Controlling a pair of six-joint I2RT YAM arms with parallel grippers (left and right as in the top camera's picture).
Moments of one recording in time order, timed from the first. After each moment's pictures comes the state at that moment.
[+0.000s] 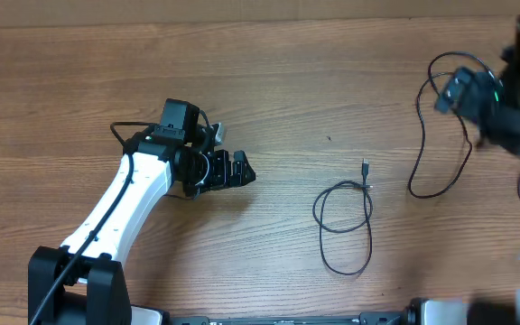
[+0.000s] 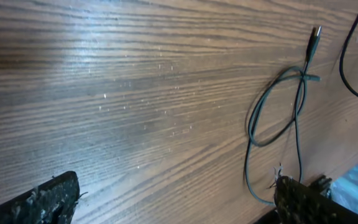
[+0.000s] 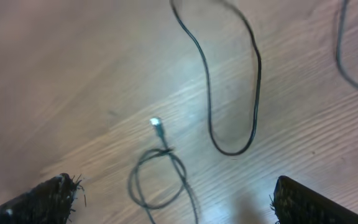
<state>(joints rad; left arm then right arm) -0.22 1.58 1.07 -0.81 0.51 -0.31 -0.10 1.47 1.92 -1.56 0.01 0.44</state>
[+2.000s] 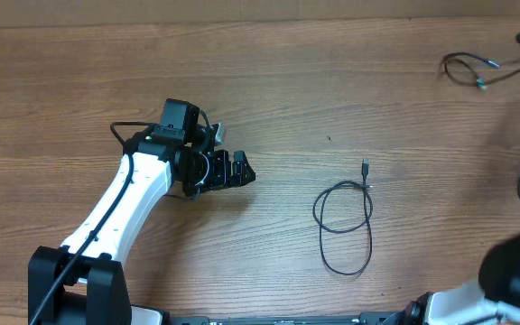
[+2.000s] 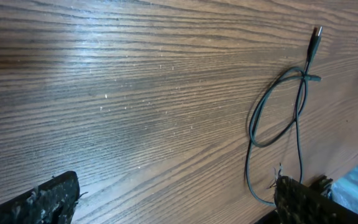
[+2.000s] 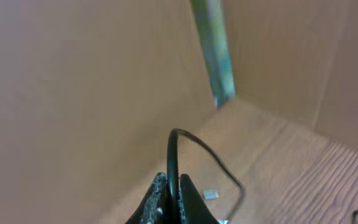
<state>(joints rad) -0.22 1.58 1.07 -0.81 0.51 -0.31 -0.40 1.78 1.67 -0.26 0.16 0.40</state>
